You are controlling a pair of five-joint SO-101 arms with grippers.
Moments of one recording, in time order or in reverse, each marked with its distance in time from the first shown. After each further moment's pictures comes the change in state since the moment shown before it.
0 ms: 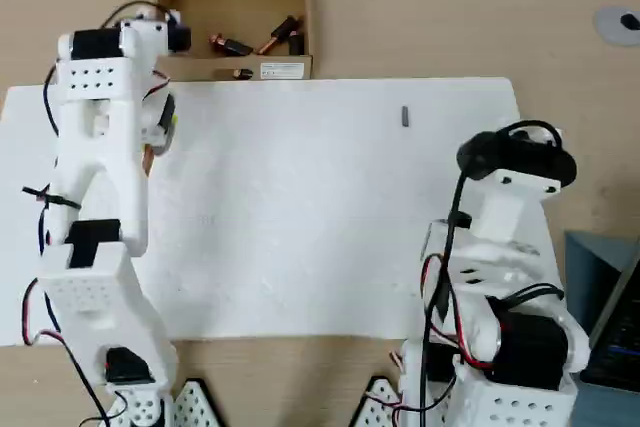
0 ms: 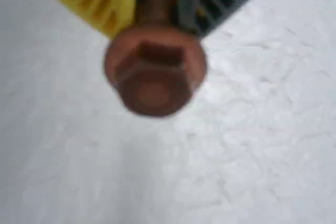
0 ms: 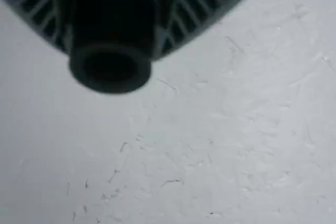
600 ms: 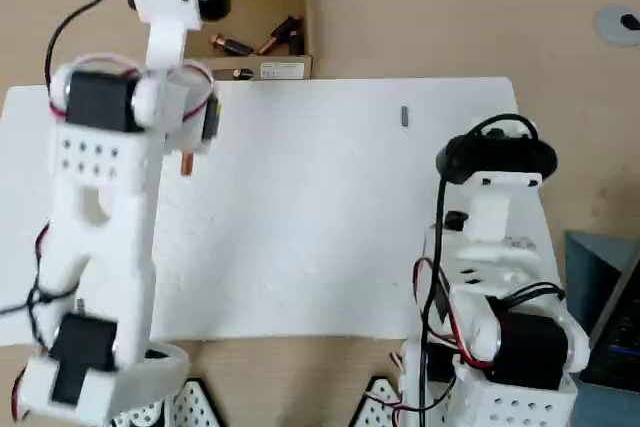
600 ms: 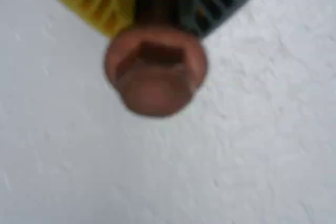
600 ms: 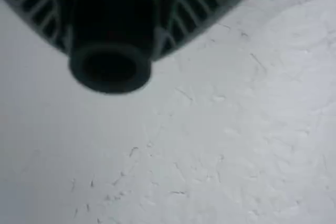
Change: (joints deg) left arm 14.8 -33.2 8.7 0.4 11.9; right arm 0.0 -0.3 0.0 0.0 9.8
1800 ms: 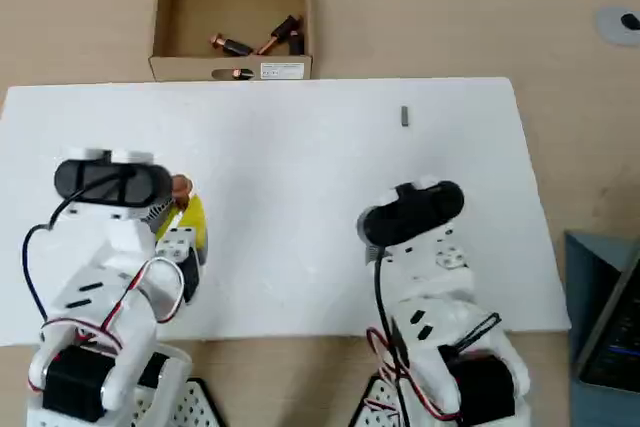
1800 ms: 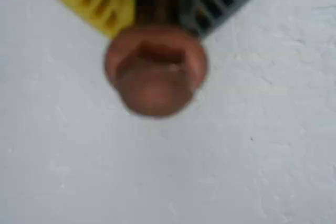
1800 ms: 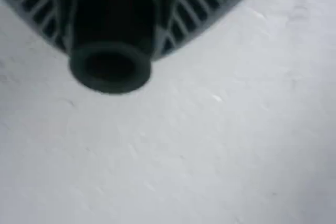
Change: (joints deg) left arm 2.5 -82.2 79.8 -30.9 10.7; right arm -20.9 -31.7 32.2 -16.8 4.0
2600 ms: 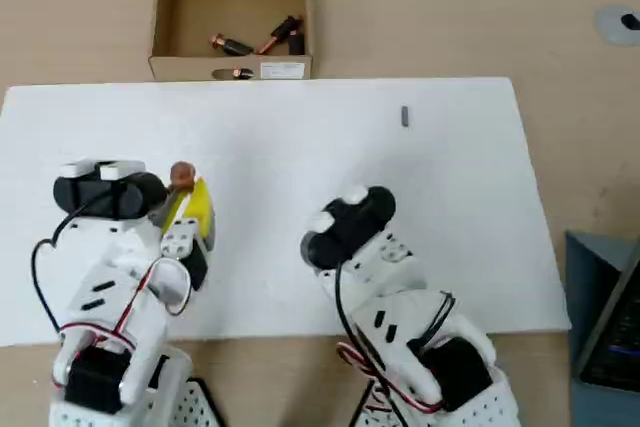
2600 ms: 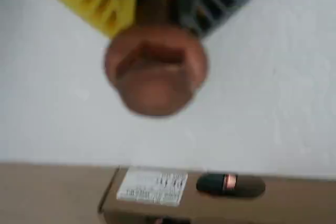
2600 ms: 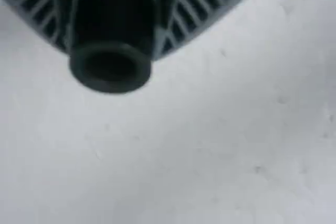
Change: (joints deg) left arm 0.0 -10.6 15.0 -16.1 2.9; right arm -18.1 0.0 9.5 -14.6 0.0
